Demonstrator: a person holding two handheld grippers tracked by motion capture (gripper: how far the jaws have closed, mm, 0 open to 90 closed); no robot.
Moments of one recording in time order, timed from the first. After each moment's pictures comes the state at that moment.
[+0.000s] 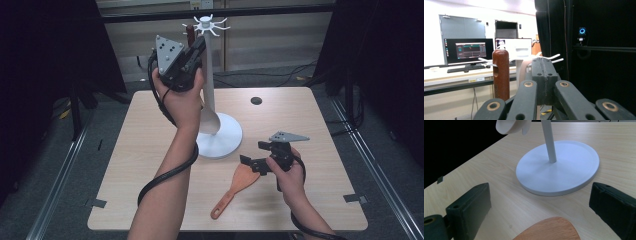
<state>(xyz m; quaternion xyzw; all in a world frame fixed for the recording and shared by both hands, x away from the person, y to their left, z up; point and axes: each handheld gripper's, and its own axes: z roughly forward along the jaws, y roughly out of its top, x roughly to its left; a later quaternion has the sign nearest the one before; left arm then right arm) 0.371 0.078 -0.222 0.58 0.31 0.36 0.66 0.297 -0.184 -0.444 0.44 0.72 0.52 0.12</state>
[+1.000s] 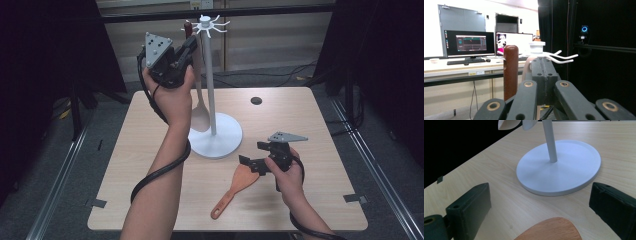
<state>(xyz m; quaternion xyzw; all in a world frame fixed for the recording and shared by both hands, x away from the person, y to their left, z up) 0.379 0.097 -0.219 0.59 0.33 0.35 0.65 0.298 -0.182 -0.445 0.44 0.72 0.52 0.12</state>
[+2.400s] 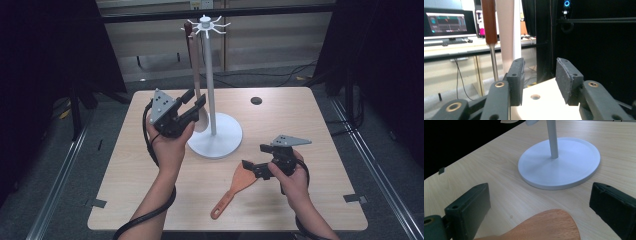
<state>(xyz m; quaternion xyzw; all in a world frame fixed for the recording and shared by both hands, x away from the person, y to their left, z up) 0.339 0.119 -0.323 0.66 0.30 0.28 0.63 0.287 -0.188 -0.444 0.42 0.74 0.51 0.12</state>
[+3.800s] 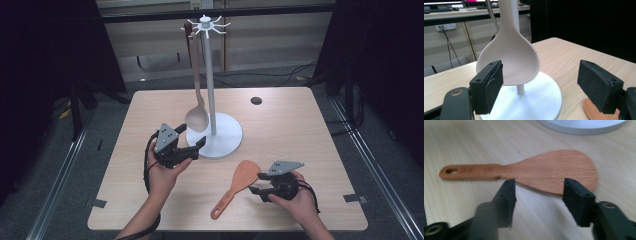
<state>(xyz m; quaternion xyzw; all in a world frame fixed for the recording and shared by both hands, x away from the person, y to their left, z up) 0.327 0.138 -0.410 0.73 0.30 0.24 0.57 0.243 -0.190 -0.485 0.35 0.84 0.40 0.11</state>
